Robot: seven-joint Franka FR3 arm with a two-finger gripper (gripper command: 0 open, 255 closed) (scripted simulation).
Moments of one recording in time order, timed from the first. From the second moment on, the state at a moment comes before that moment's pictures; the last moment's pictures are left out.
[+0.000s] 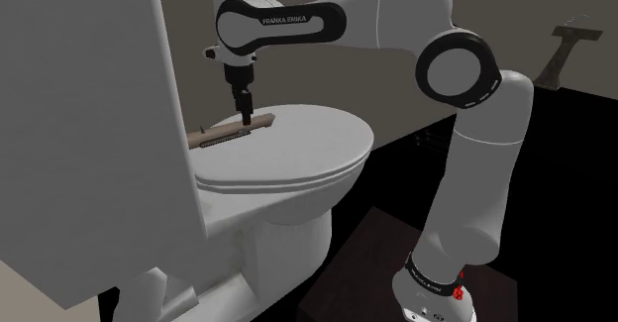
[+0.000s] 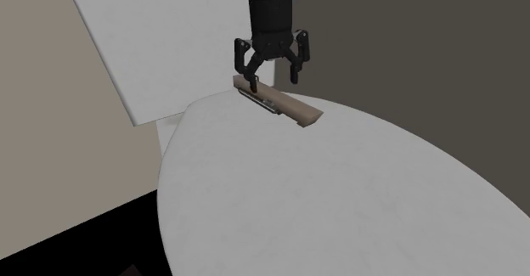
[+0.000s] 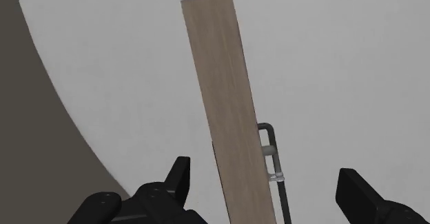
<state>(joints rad) 0.19 0.18 0.01 -1.55 -0.08 1.74 -0.86</state>
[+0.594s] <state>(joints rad) 0.20 0.26 0.03 -1.56 -0.09 1.81 -0.91</state>
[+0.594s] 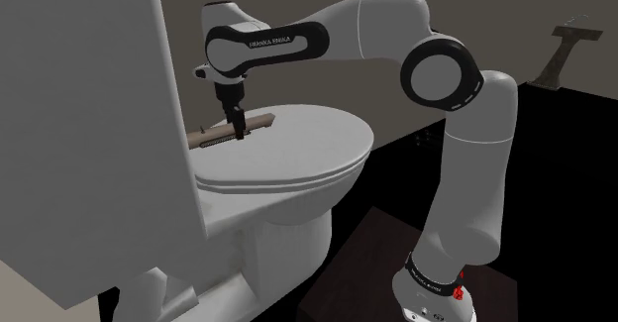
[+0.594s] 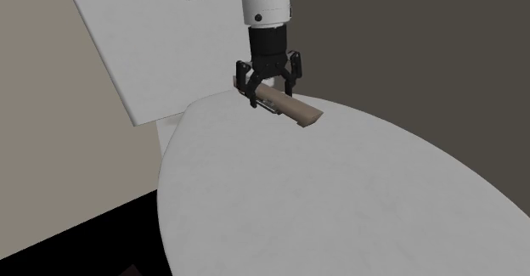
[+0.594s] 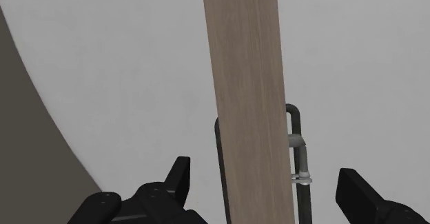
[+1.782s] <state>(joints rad) 0.20 0.26 0.03 -1.50 -0.09 1.76 -0.91</state>
